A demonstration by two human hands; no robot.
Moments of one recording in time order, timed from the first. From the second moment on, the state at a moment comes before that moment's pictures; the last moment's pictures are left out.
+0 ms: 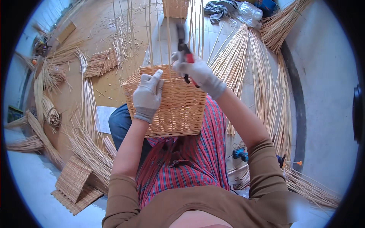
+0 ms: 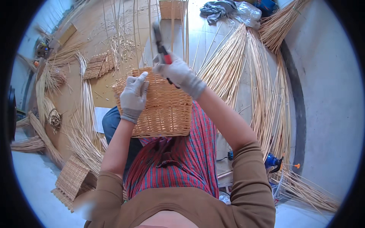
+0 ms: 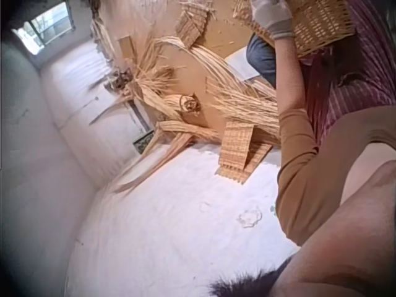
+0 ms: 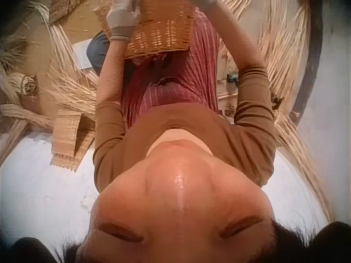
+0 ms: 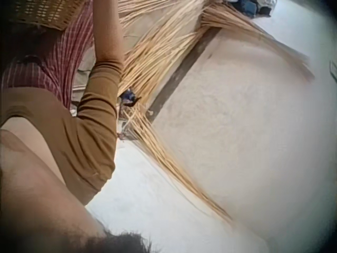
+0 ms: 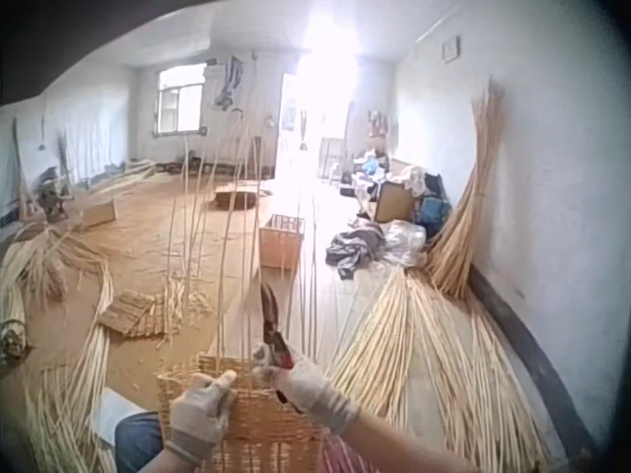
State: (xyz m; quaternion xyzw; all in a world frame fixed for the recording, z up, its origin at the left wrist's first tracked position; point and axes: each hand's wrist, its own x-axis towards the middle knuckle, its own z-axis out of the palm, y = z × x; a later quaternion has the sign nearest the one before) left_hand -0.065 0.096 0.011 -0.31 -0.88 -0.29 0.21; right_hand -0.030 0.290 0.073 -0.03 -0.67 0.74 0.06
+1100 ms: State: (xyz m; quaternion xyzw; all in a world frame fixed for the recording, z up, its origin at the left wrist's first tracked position) left_hand -0.041 0.183 0.034 -0.38 -0.87 -0.24 0.18; right_hand 0.121 0.397 -0.044 -0.32 -0.83 0.44 0.10
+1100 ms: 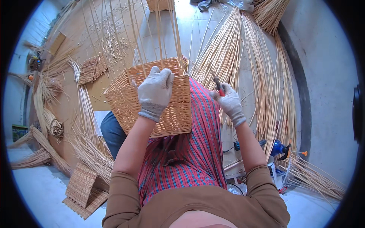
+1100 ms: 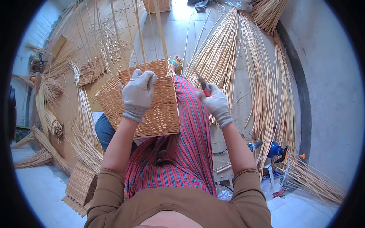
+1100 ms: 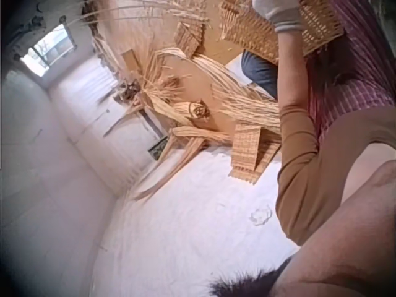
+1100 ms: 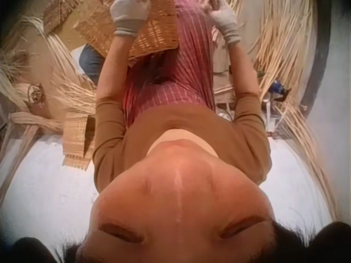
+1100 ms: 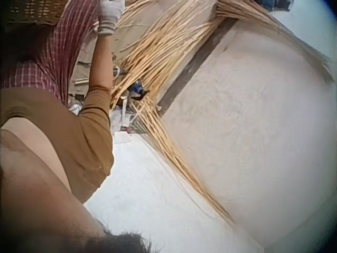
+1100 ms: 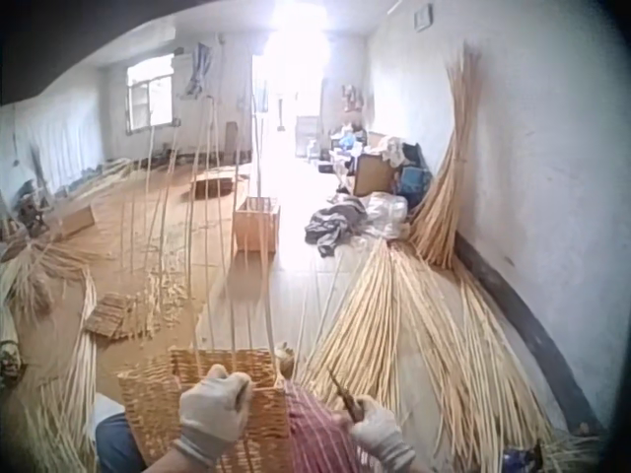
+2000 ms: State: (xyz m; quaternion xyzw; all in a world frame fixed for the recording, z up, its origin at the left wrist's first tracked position) left_hand -0.016 0.208 0.041 -0.29 -0.93 -0.21 0.06; right_hand 0.091 0.453 -0.222 -0.33 -0.76 0.52 0.23
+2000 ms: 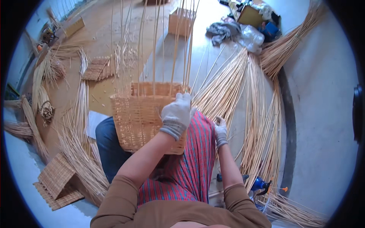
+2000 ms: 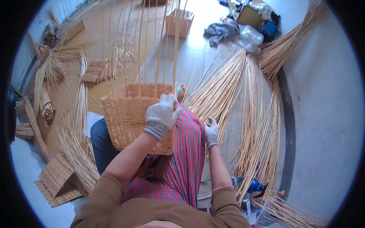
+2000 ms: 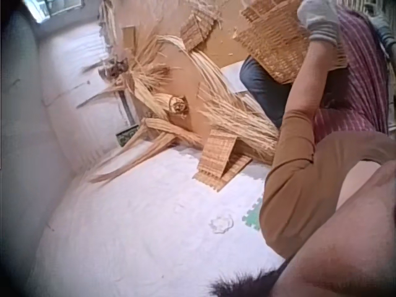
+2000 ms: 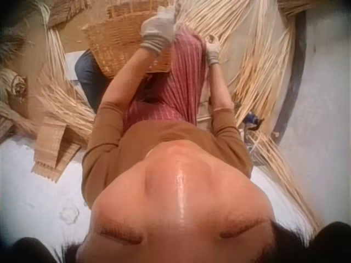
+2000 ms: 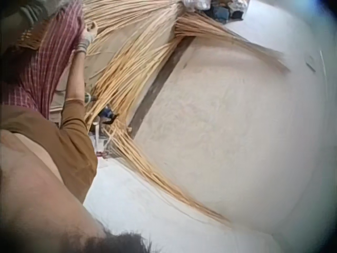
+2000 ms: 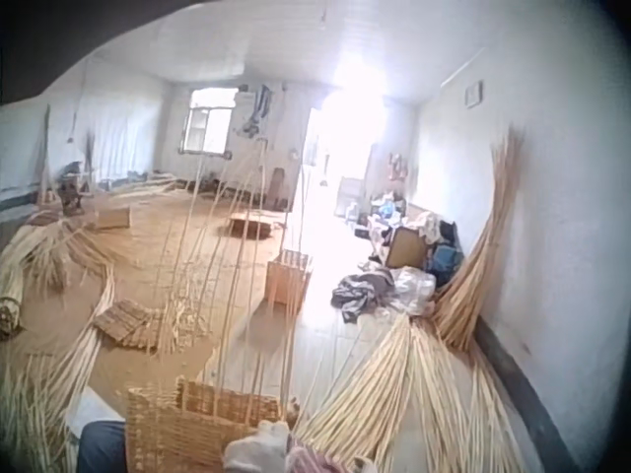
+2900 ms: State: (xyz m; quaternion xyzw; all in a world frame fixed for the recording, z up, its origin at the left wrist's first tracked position) left_hand -0.022 0.006 0.044 -0.42 -0.74 -0.47 0.23; right_hand 0.117 0.302 -0.078 -0.23 -0.51 0.76 0.32
